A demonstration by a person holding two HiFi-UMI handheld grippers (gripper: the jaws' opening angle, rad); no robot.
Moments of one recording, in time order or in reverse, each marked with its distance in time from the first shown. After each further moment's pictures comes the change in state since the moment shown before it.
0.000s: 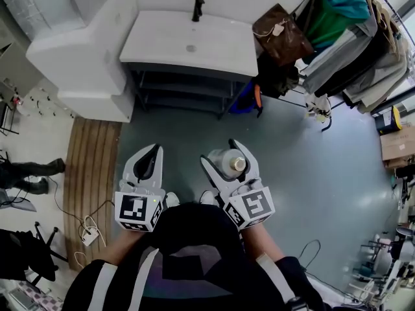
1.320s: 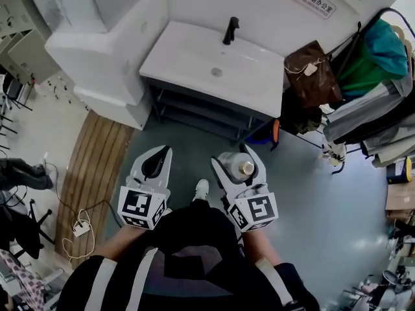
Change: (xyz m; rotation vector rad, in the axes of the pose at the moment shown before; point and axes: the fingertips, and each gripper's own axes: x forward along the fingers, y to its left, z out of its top) left arm 0.107 0.053 0.015 -0.053 0.011 0.102; right arm 0.119 -0.084 0.019 -0.013 0.001 0.107
